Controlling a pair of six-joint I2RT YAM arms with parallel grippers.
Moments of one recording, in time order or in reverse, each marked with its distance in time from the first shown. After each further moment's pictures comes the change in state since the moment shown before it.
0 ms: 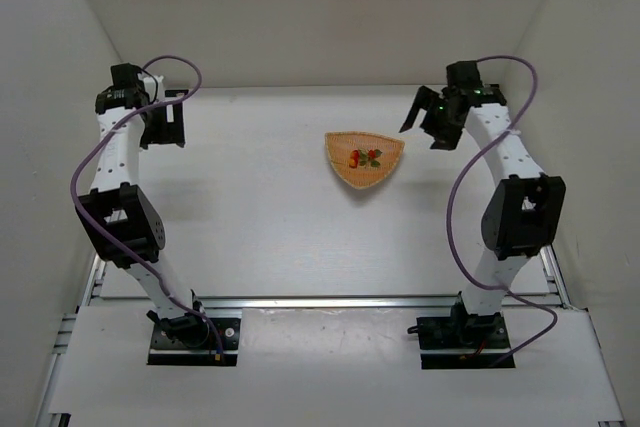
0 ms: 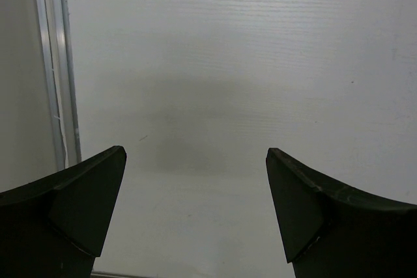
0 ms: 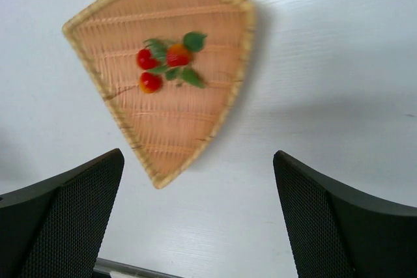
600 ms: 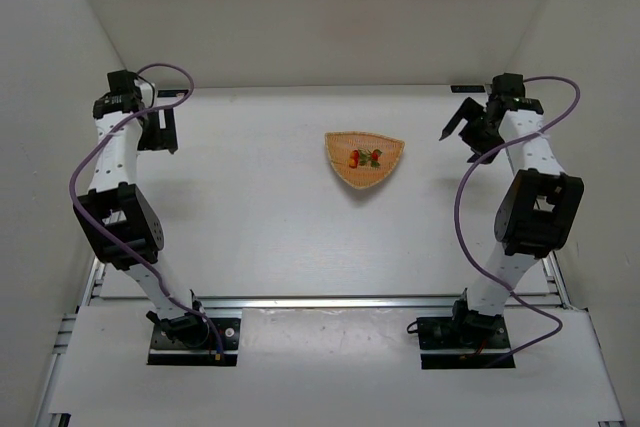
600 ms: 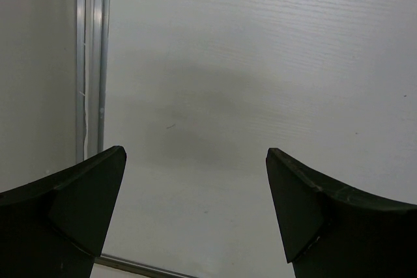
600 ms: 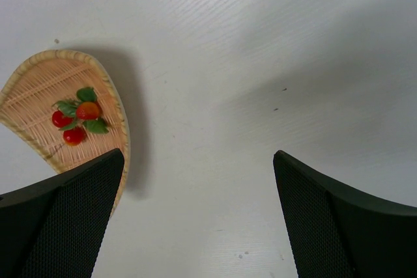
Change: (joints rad) left arm 0.042 -0.009 -0.052 0.034 -0.109 -0.030; right arm -0.286 -0.011 -0.117 0.016 0.005 -0.003
